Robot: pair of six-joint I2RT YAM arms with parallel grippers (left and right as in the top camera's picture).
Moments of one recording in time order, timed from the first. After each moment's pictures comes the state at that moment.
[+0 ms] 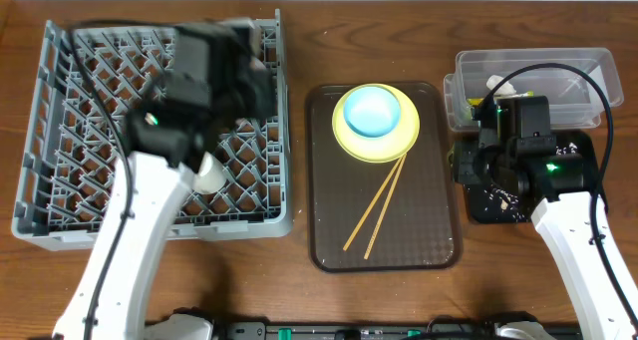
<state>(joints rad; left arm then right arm) -0.23 1.43 1.52 -0.86 0.18 -0.28 0.12 1.27 1.02 -0.82 -0.12 0.18</state>
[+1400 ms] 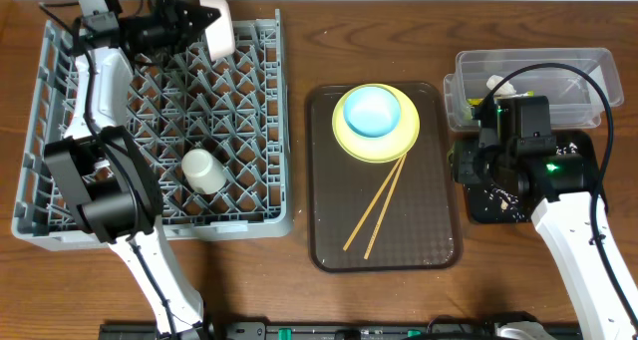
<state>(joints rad) 0.27 2.23 1.88 -0.37 1.27 -0.52 0.12 1.27 1.02 -0.82 -0.12 0.18</state>
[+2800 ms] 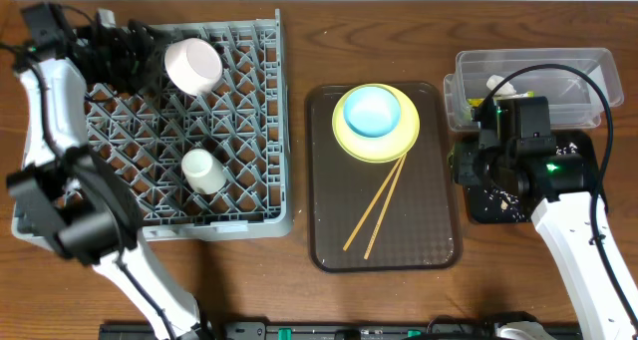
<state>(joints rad) 0.42 2.10 1.86 -0.83 0.80 -0.40 0.12 1.27 1.02 -0.83 -0.11 0.18</state>
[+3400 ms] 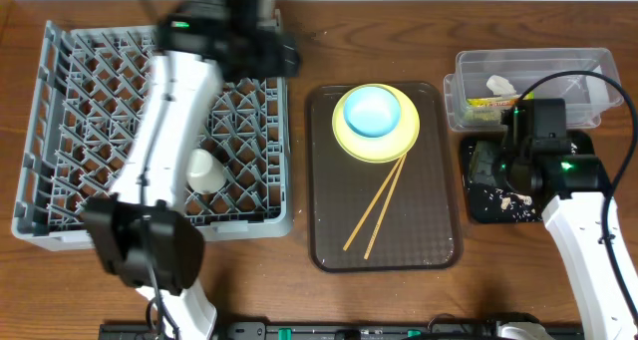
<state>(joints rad) -0.21 1.89 1.86 -1.02 0.28 -0.21 0.03 1.27 1.02 -0.90 -0.02 0.32</state>
